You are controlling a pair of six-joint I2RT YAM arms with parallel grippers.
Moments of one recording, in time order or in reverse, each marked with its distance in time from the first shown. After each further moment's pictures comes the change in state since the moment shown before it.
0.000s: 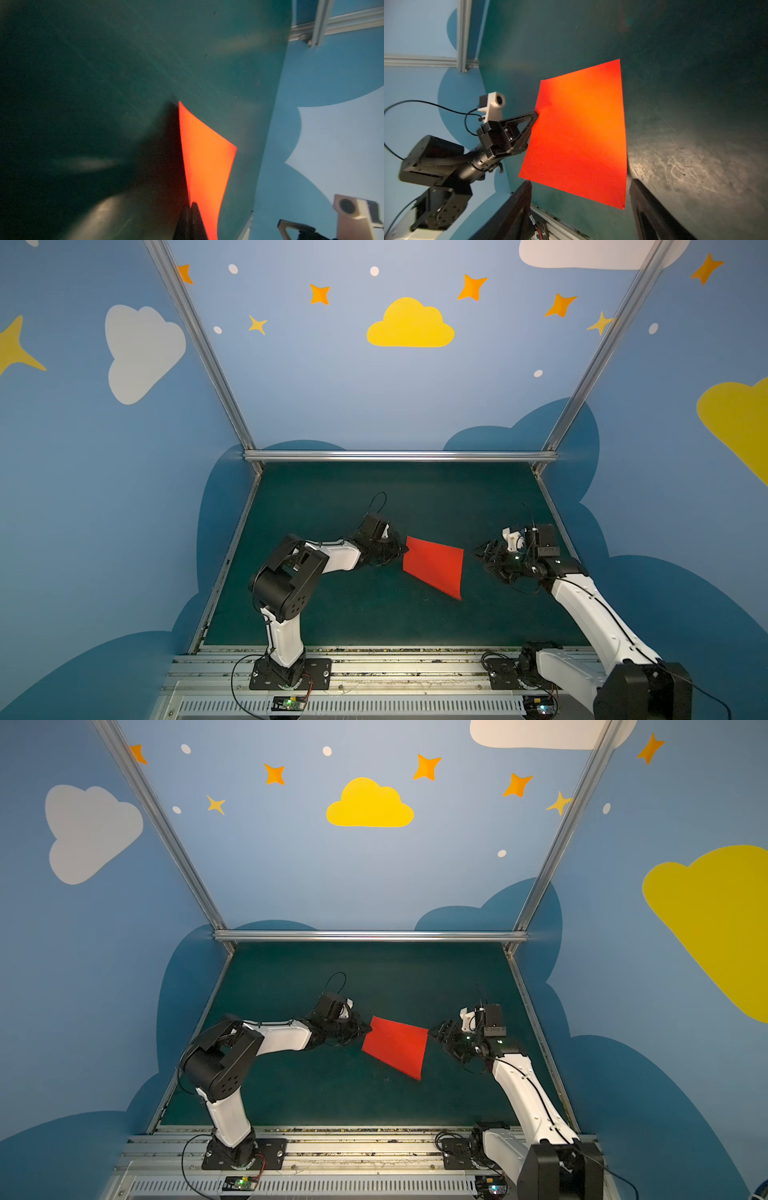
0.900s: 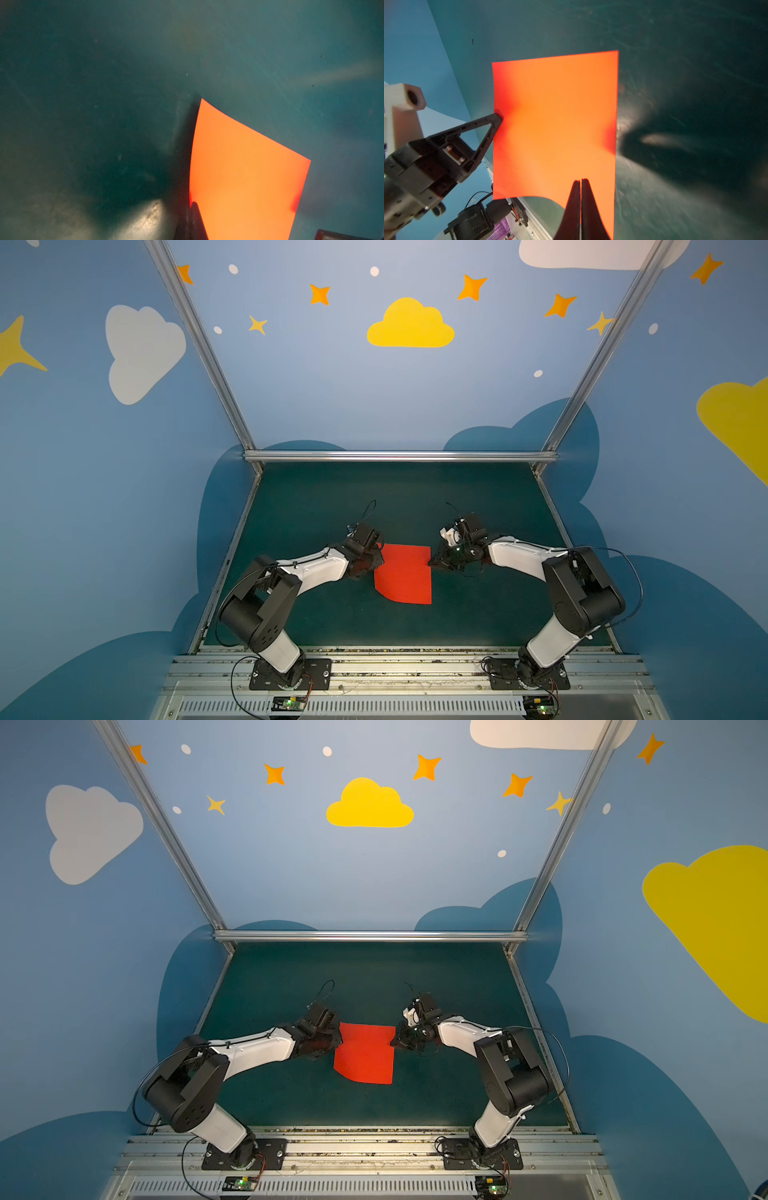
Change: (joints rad) left arm -0.020 -0.231 -0.120 -0.333 -0.440 0.047; right arm 0.376 0.594 0.197 0.299 0.013 0.041
